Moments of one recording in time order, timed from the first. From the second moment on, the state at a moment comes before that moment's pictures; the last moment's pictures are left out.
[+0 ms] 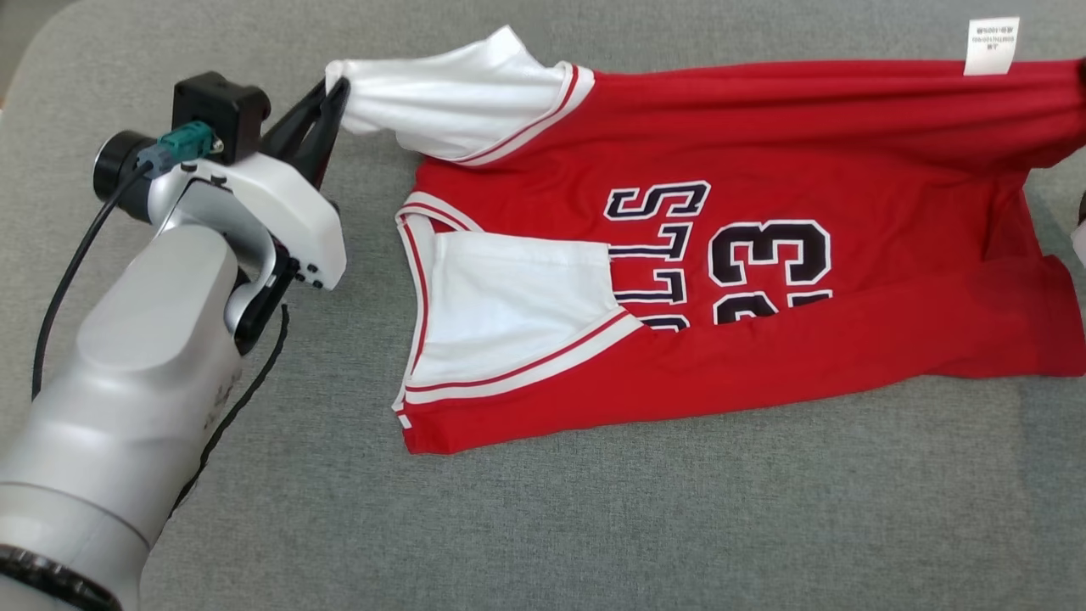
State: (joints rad) left arm -1.02 0.27 -0.80 0.91 -0.68 -0.12 -0.23; right arm -1.01 -0.71 0.92 0.83 0.95 0.13 -0.26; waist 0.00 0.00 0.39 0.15
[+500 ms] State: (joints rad) left arm -0.77 0.48 -0.92 0.52 -0.77 -0.13 -0.07; right arm -0.86 -0.85 1.08 0.65 1.04 0.13 -0.15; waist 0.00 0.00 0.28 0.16
